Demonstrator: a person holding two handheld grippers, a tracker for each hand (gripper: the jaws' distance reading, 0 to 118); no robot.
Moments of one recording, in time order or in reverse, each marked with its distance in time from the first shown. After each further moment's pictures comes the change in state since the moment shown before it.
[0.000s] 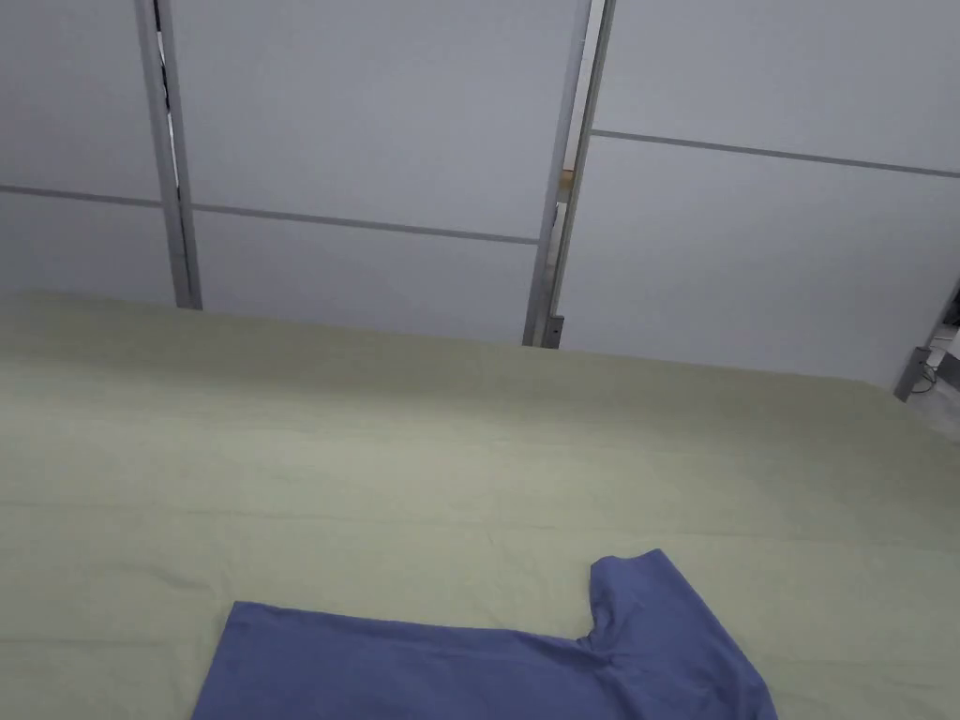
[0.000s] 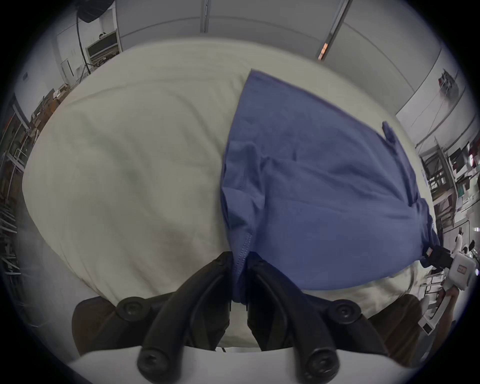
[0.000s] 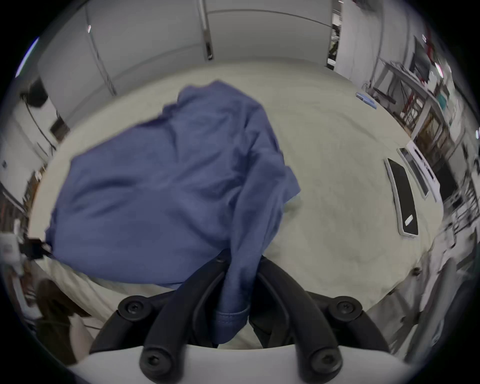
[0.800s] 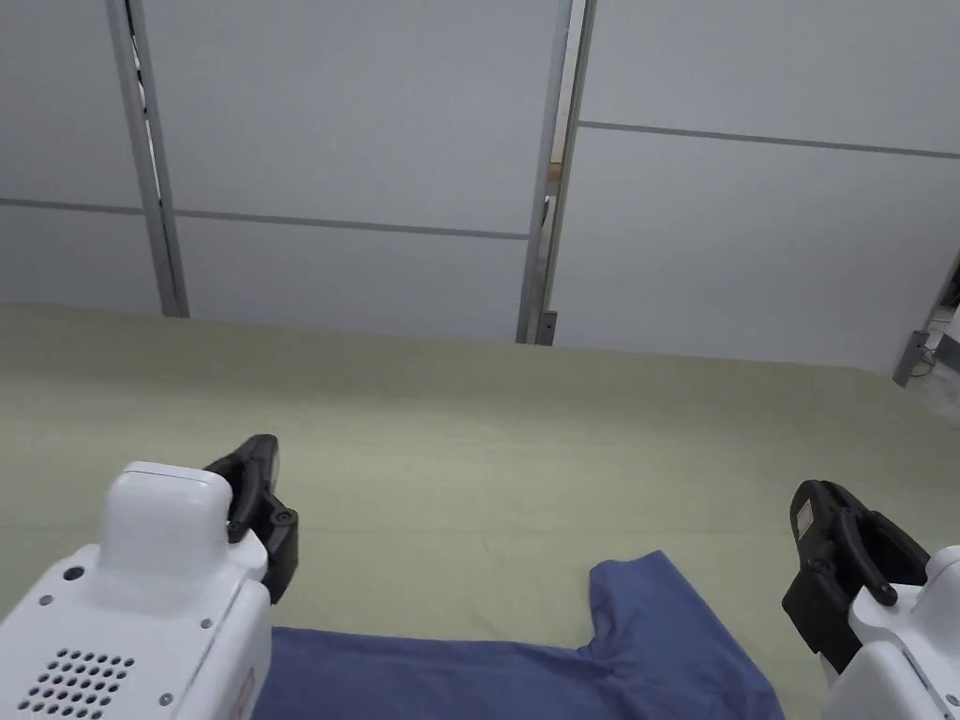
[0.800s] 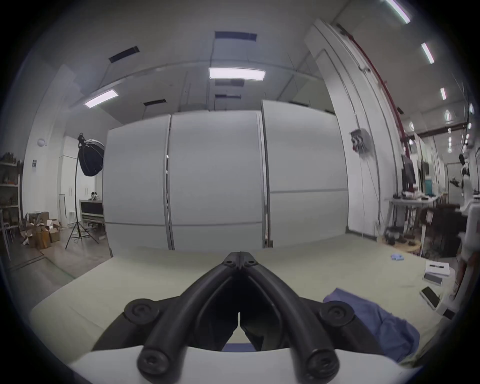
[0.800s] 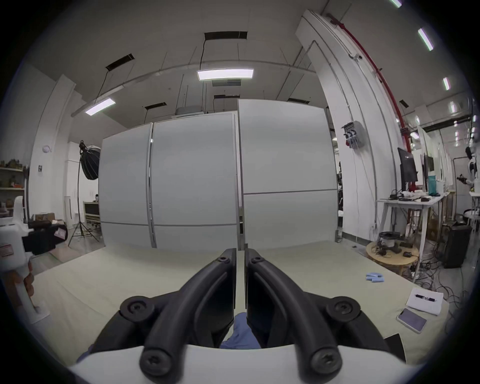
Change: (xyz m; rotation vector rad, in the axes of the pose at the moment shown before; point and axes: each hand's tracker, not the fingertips) left arm 0.115 0.116 0.172 1.155 -0.097 -0.294; right arm -0.082 0.136 0.192 1.108 0.103 -0.010
